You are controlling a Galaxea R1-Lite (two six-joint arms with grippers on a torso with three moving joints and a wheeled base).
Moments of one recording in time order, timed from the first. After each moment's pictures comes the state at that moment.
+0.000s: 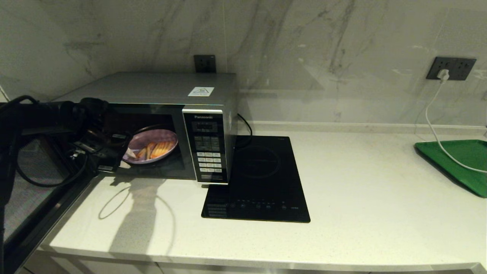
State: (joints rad) left arm 0.13 2.26 -1.96 0.63 -0.12 -1.28; right arm 0.00 0.00 -0.02 0.03 -0.04 0.10
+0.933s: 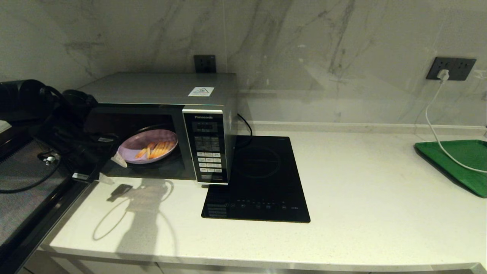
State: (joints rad) left arm 0.11 2.01 -1.77 0.89 -0.13 -1.23; right arm 0.00 0.00 -0.02 0.03 -0.04 0.10
